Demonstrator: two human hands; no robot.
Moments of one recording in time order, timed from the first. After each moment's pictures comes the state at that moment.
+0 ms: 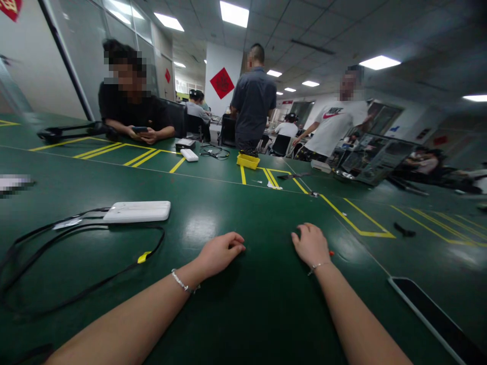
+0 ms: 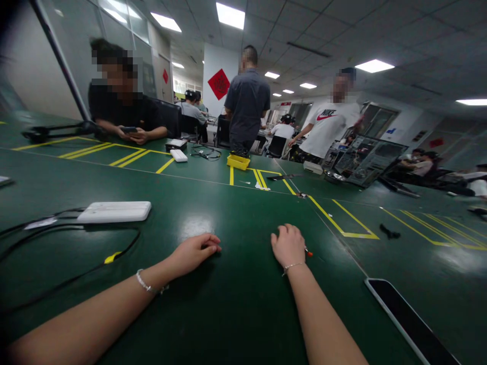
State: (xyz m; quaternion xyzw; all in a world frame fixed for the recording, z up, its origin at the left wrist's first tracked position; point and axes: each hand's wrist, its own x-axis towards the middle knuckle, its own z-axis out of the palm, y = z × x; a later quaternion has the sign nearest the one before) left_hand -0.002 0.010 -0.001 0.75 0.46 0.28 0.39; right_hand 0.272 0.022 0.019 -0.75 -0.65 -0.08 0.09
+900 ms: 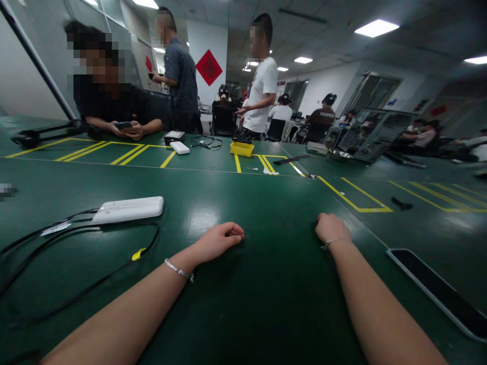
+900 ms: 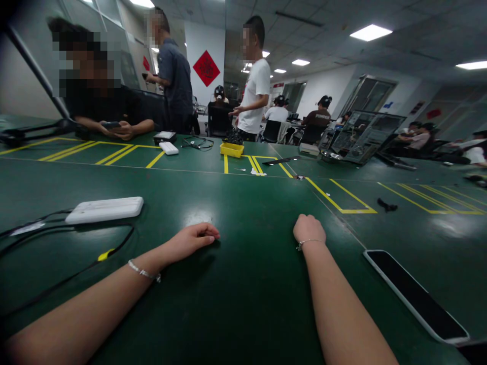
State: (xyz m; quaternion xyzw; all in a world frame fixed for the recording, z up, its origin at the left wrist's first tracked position) left_hand -0.004 0.015 0.009 0.75 0.40 0.23 0.48; right_hand 0.331 0.026 0.022 -0.84 -0.53 -0.03 -0.06
